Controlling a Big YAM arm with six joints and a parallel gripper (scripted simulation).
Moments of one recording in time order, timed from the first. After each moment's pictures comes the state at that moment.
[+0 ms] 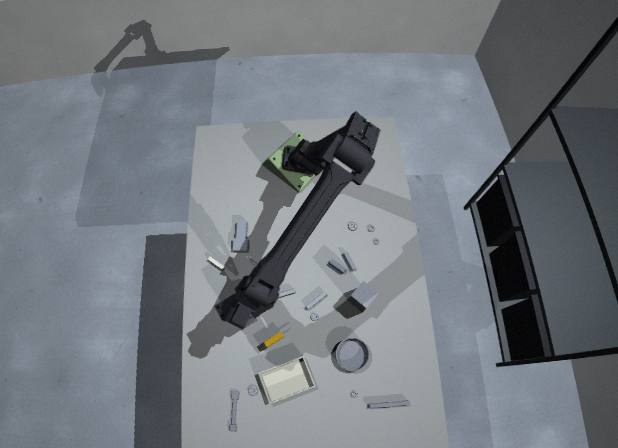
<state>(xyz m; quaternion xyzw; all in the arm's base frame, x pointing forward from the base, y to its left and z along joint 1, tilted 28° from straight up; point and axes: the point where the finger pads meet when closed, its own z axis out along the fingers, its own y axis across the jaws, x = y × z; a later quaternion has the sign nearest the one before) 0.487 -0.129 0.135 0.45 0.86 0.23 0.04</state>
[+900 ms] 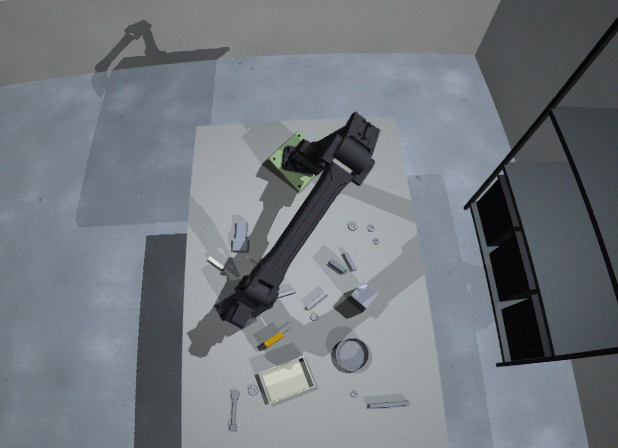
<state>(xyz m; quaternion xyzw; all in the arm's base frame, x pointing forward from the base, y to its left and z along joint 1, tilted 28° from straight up) 0.487 -0.129 0.130 0.45 0.86 0.23 0.04</state>
